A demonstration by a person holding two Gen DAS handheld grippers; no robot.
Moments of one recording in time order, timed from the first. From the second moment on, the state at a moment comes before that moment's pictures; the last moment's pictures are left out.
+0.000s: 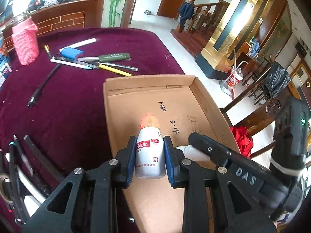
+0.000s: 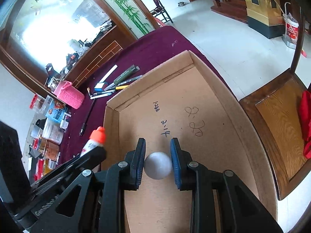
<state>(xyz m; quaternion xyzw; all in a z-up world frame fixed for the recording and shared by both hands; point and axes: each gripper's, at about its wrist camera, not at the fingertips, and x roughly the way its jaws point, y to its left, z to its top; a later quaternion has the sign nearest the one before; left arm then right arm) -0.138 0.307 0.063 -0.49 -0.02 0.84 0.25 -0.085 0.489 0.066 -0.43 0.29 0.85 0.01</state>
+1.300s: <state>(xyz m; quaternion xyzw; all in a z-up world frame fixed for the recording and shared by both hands) -0.125 0.323 0.023 -0.51 0.02 0.82 0.25 -0.092 0.480 0.047 -0.48 0.30 0.82 0.00</state>
